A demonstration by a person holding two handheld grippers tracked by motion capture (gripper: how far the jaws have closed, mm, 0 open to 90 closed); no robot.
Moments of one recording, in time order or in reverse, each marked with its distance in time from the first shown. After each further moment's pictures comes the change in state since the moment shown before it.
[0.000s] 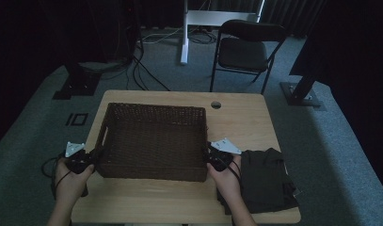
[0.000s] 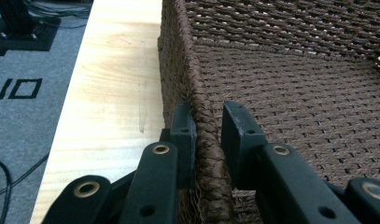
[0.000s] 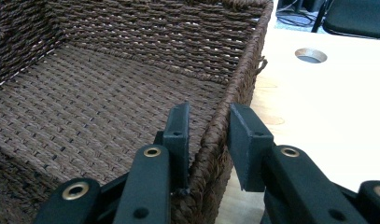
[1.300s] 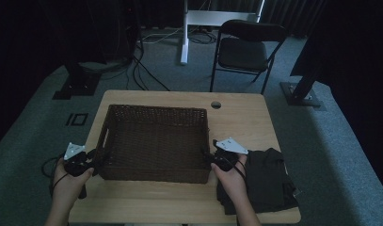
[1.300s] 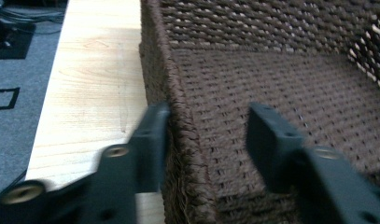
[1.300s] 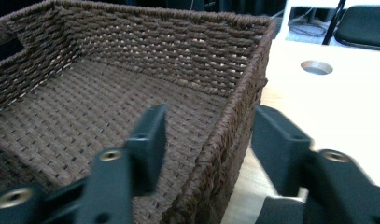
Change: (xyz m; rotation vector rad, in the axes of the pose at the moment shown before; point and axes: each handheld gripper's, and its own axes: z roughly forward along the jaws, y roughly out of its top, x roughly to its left) left arm -0.001 0.003 -0.007 -0.001 -0.090 0.069; right arm -0.011 0.004 -0.010 -0.038 0.059 -0.005
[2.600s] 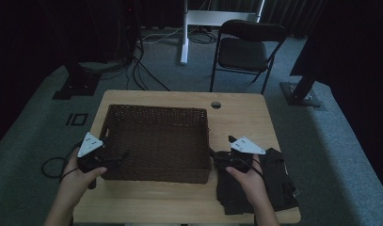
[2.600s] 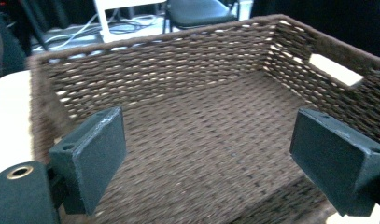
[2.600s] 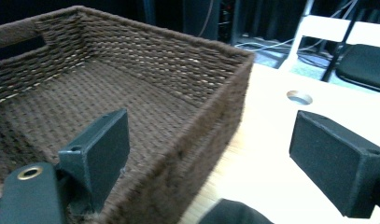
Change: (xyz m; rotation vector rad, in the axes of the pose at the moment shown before) left arm -0.064 0.039 -0.007 -0.091 -0.171 0.254; right arm -0.034 0.009 -0.034 -0.060 0.056 -0.125
